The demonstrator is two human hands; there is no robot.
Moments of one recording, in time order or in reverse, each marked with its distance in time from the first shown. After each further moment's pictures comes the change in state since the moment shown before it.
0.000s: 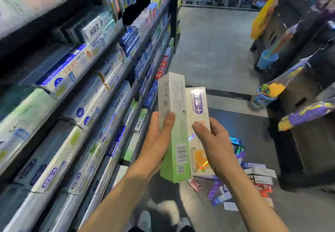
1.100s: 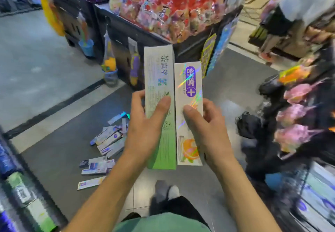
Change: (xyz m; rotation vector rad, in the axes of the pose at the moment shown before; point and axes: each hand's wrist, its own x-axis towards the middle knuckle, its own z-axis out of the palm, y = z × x) left_hand -0.232 0.085 0.110 0.125 -0.890 0.061; right_hand -0.350 -0.076 -0.015 0.158 1.125 -0.273
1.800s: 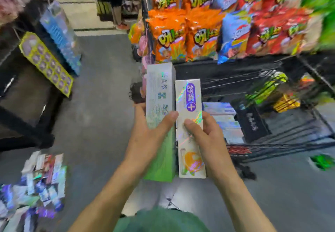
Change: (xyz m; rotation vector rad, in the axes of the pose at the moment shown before) left_hand -0.274 -0.079 0.425 0.127 -0.906 -0.182; right_hand -0.246 -0.006 -0.462 0.056 0.840 0.001
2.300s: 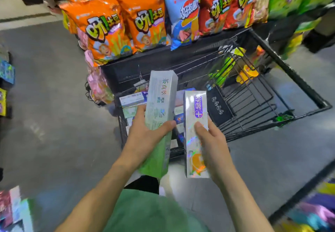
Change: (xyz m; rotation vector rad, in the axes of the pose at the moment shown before) left_hand 0.108 -0.052 0.133 0.185 -0.352 -0.110; right_hand 0.074 0.029 -0.138 0.080 0.380 0.212
